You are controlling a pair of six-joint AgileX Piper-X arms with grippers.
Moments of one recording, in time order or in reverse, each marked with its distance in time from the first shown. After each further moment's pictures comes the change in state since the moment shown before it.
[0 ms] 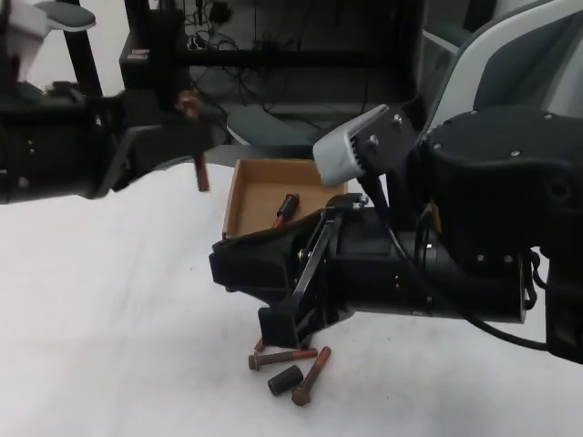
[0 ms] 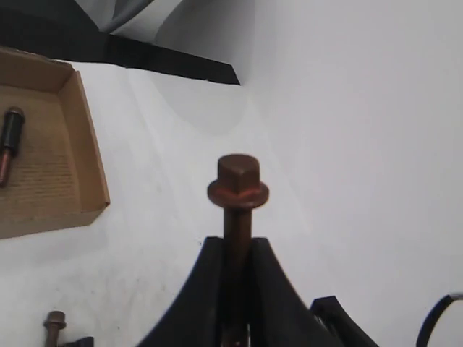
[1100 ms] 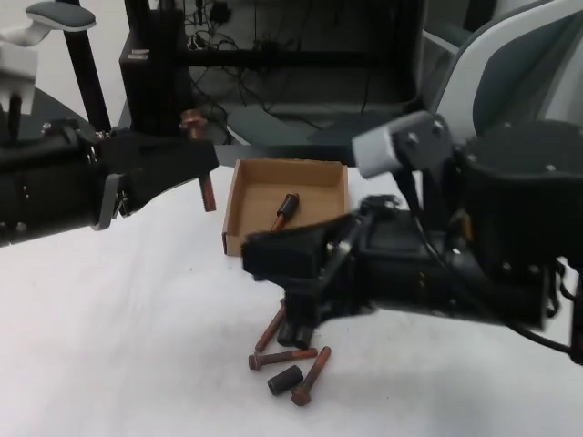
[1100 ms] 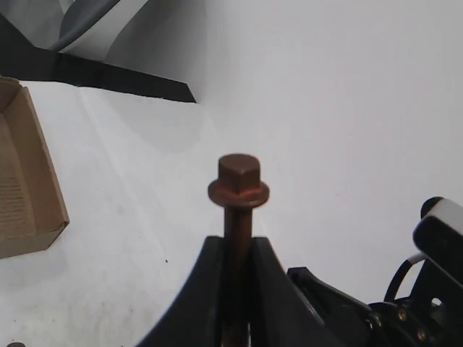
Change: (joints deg) left arm 2.9 0.0 9.9 -20.8 7.0 -6.1; right arm -1.9 -1.4 2.5 -2.5 2.4 5.6
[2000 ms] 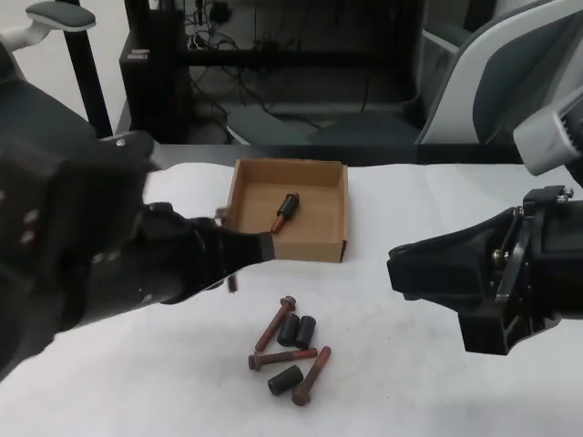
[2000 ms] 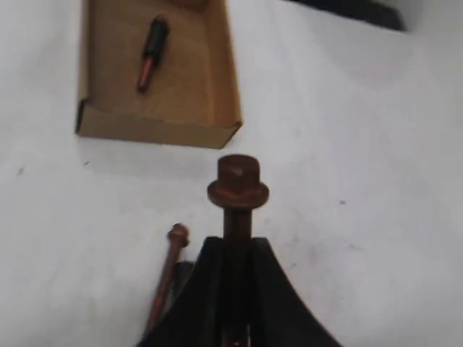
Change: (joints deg) left arm -19.0 2.8 -1.7 18.9 -41.8 8.3; right arm -8.0 -19.8 -0.4 33.3 -1.1 -11.9
